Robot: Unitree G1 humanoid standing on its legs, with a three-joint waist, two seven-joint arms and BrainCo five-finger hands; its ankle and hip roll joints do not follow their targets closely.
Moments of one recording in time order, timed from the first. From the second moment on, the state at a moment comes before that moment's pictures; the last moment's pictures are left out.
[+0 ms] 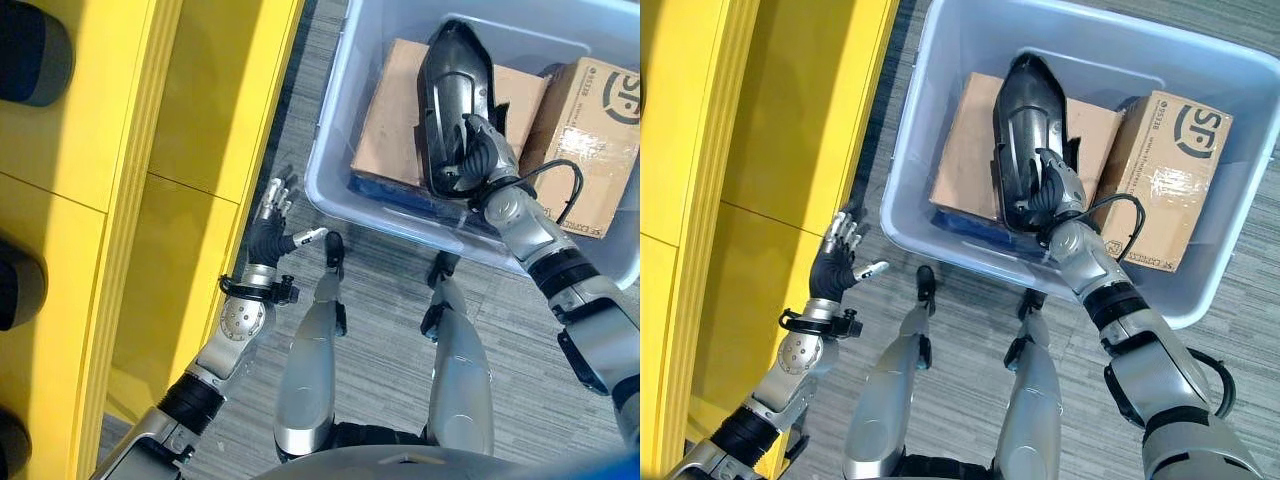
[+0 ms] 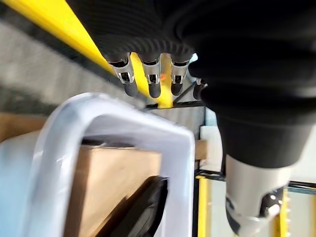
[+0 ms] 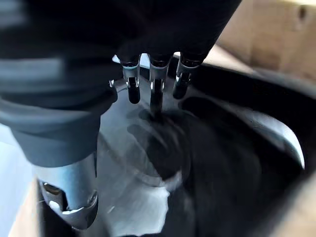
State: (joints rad) left arm -0.15 0.48 -0.39 0.00 -0.37 -0.53 0.42; right arm -0.83 -0.57 0.48 0.59 -0.18 0.10 -0.29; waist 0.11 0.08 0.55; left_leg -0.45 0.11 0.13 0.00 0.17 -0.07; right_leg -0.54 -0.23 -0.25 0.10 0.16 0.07
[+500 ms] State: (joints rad) left arm -0.22 0.41 -0.29 -0.31 -0.29 -0.69 0.57; right arm -0.56 -0.41 0.52 -0.03 -0.16 -0.22 -0.55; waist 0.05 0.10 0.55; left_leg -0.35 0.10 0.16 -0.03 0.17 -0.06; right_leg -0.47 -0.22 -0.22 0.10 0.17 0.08
